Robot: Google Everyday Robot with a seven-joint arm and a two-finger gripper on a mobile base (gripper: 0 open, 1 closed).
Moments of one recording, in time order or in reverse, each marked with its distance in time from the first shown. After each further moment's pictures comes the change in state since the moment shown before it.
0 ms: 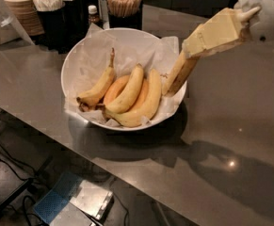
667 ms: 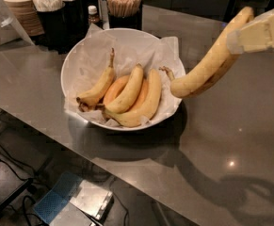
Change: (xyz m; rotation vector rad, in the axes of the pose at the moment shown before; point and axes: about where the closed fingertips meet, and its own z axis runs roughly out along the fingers) arm 0.025 0.044 -0.071 -0.306 -0.130 -0.227
